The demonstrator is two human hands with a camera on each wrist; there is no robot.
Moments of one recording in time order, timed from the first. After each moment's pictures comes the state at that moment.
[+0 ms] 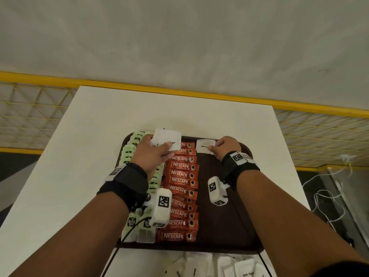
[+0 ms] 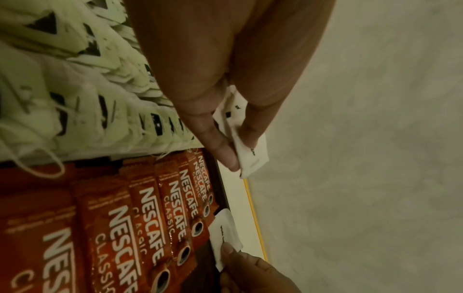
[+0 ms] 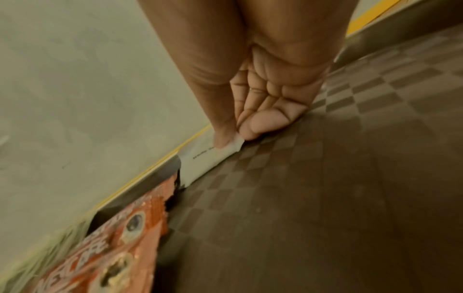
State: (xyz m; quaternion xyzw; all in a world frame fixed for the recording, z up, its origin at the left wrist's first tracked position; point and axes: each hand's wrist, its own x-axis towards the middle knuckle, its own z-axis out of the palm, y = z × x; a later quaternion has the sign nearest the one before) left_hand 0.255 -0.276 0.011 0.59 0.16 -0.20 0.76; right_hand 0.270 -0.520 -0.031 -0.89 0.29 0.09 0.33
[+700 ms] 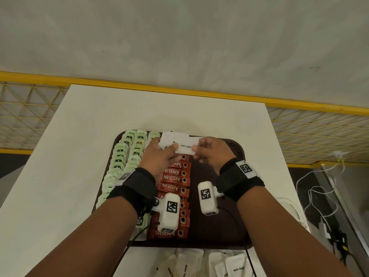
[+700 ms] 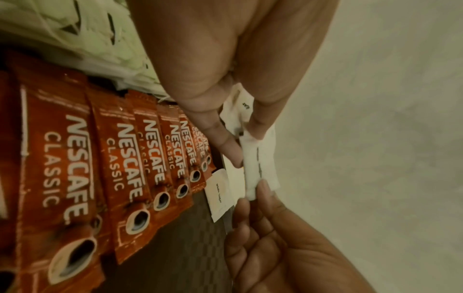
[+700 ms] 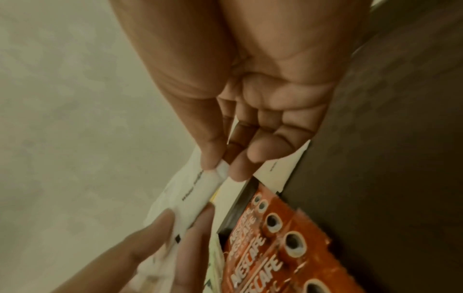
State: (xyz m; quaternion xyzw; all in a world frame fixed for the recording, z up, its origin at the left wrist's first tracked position) left_hand 0.236 -0.314 0.005 0.56 0.15 -0.20 0.79; right_hand 0.223 -0.492 0.010 -0.73 0.18 0.12 0.64
